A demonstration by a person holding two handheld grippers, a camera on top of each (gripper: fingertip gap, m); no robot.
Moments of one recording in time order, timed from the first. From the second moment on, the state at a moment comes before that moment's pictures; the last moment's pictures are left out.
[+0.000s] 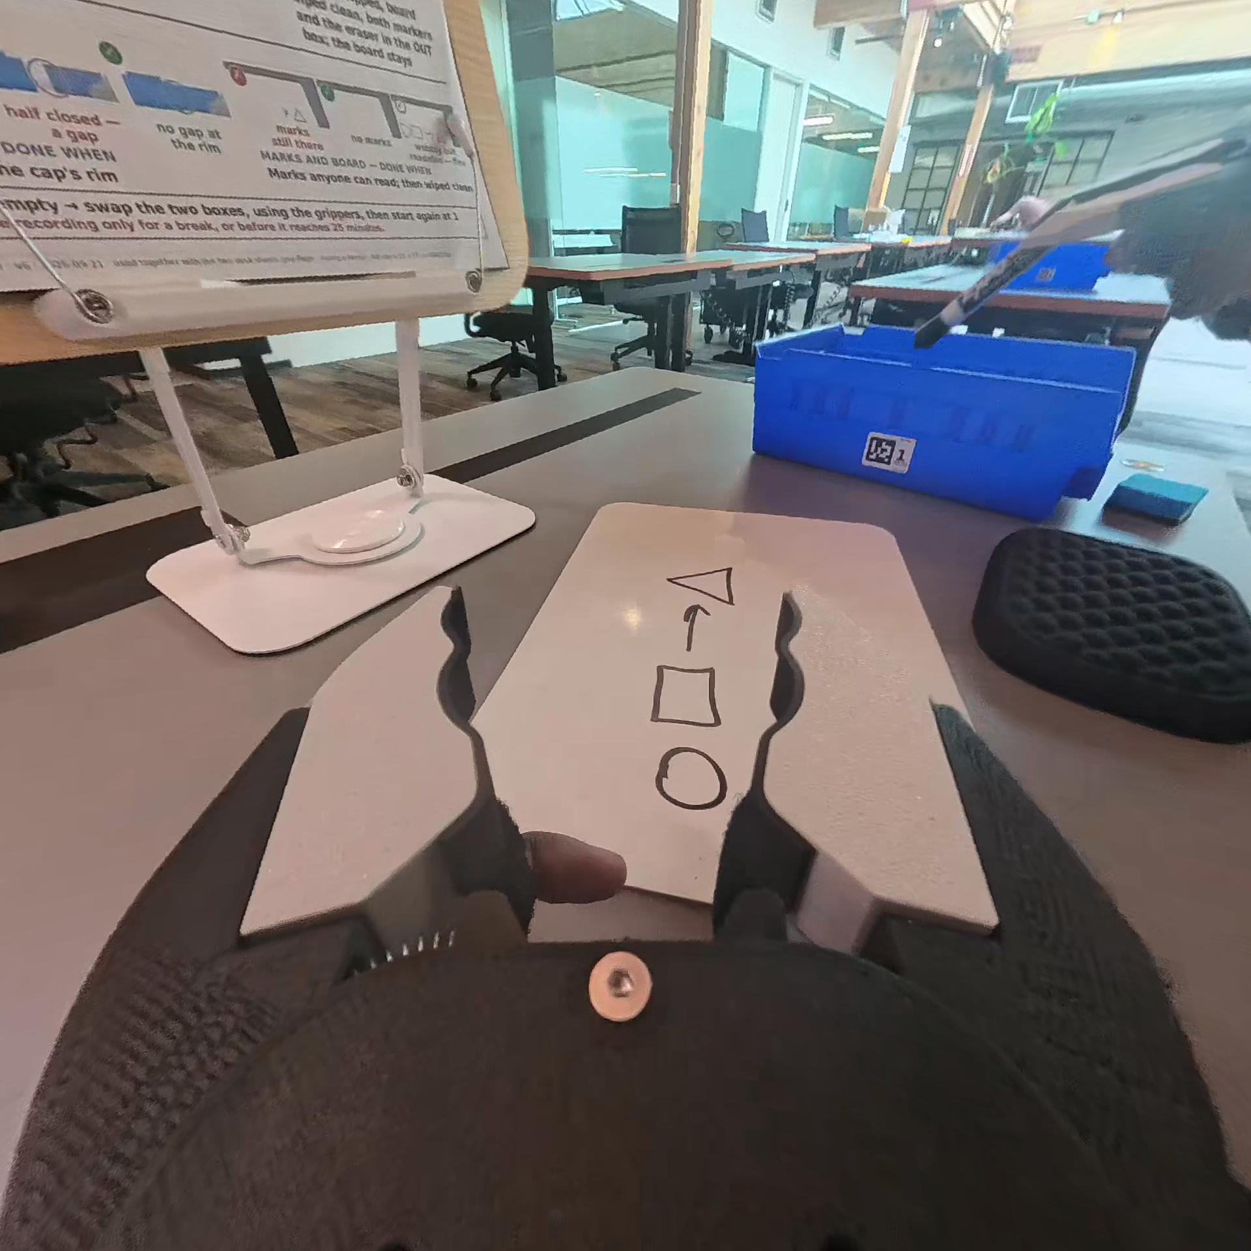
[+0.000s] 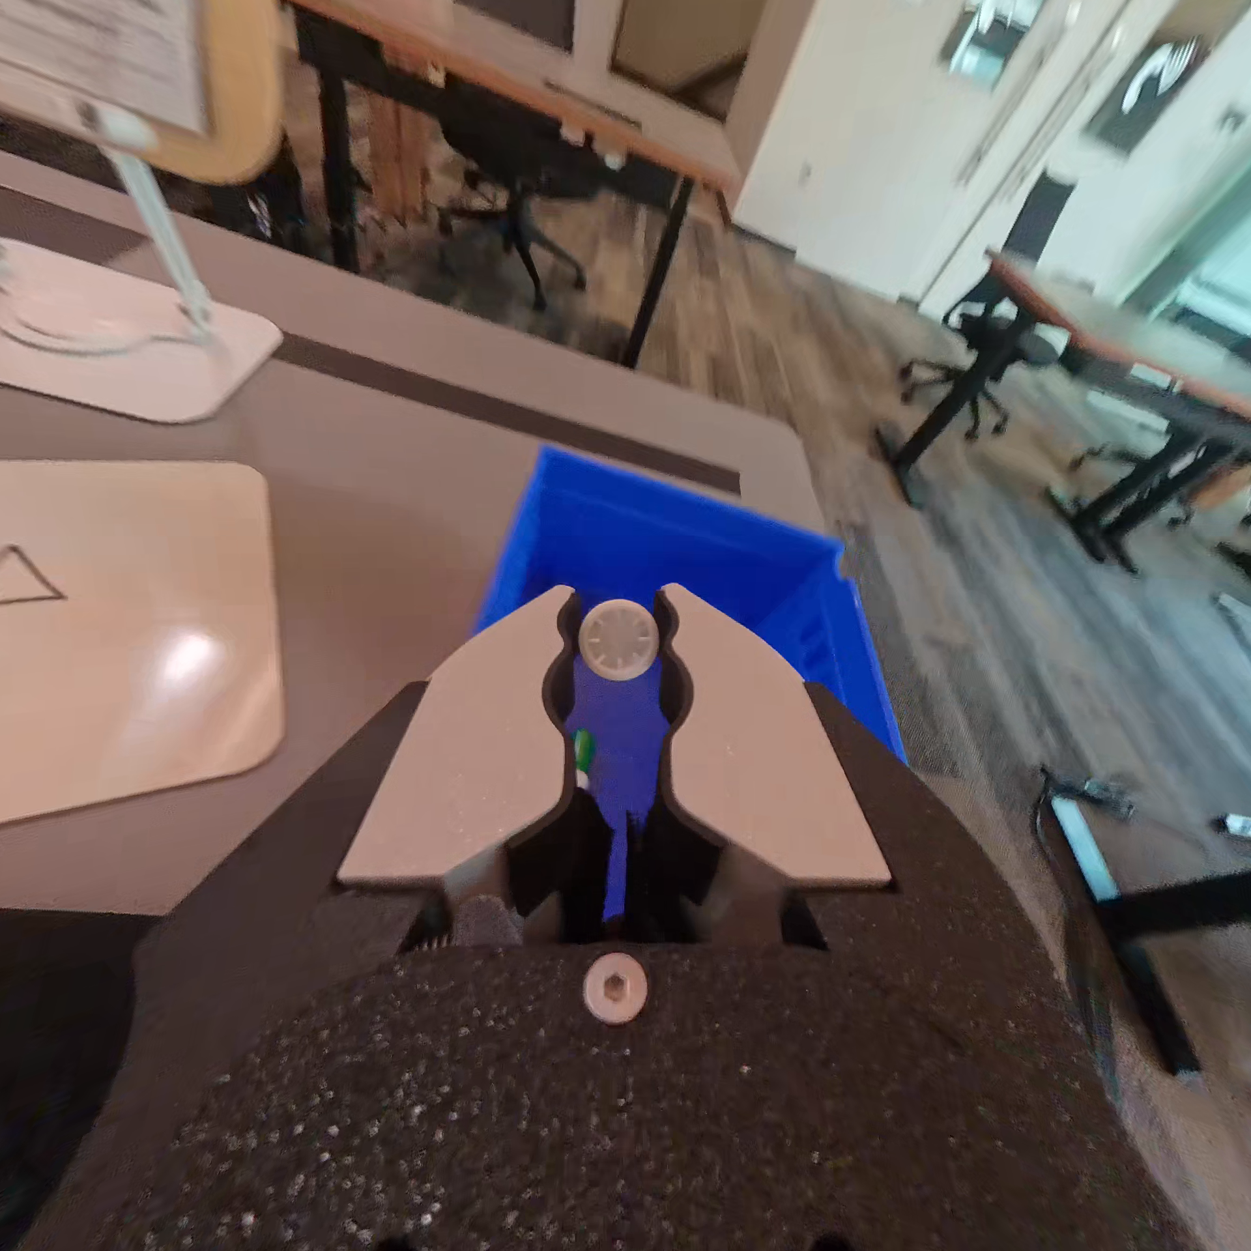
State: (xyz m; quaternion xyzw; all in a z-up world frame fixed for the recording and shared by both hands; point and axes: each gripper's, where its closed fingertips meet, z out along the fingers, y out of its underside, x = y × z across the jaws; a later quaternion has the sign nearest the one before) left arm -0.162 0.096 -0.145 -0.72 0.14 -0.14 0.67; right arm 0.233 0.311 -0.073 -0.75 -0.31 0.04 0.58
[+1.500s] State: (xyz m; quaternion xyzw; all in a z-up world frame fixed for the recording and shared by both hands) left arm -0.140 0.095 -0.191 -0.78 0.24 -0.10 0.57; right arm 0.265 0.169 -0.091 -0.82 -0.27 0.07 0.50
